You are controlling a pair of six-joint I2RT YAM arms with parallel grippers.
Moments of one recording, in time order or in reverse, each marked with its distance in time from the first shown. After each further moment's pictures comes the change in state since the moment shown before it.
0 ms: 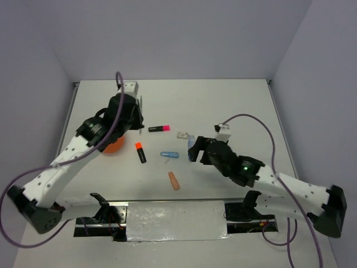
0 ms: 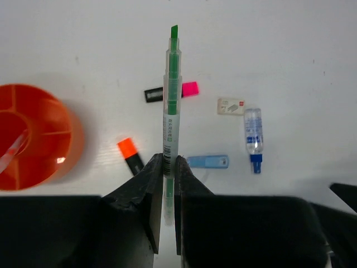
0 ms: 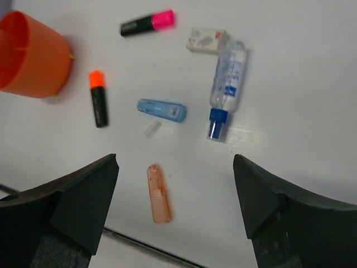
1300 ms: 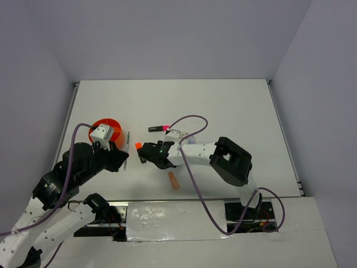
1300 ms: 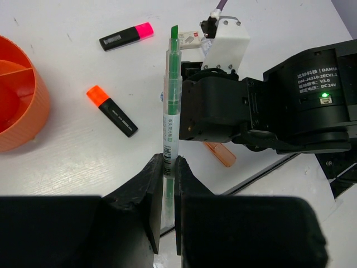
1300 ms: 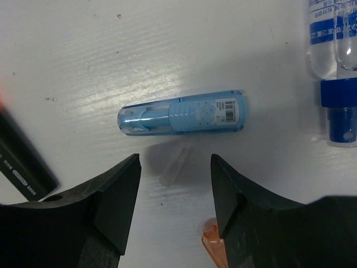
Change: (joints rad) left arm 0.000 -0.737 -0.457 -0.101 0.282 0.100; right arm 0.188 1.192 0.718 -0.317 0.195 0.527
